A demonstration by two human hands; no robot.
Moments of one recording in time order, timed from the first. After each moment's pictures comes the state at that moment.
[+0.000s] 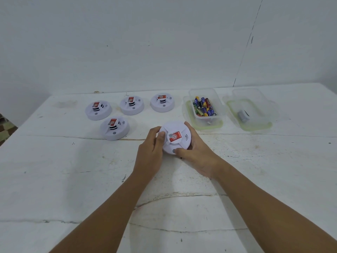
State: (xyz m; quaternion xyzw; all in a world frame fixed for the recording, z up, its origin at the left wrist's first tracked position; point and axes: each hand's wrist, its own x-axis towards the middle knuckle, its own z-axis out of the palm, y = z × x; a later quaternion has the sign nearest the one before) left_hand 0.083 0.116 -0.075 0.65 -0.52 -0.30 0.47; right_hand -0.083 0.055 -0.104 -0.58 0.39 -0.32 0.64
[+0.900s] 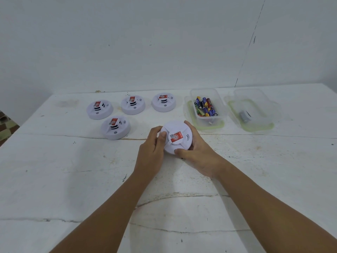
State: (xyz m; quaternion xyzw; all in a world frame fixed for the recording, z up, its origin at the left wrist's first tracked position) left_hand 0.083 0.115 -0.076 0.65 -0.53 -0.29 0.47; right_hand -0.085 0.057 -0.097 -0.58 0.37 -0.32 0.65
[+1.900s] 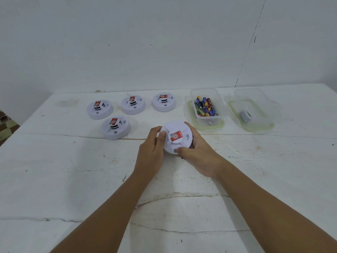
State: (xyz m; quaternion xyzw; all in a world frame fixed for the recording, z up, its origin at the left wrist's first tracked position) left_hand 0.082 0.115 -0.076 0.65 -0.52 -0.29 0.47; right_hand -0.085 0.057 -0.099 -0.56 0.37 -0.33 0.67
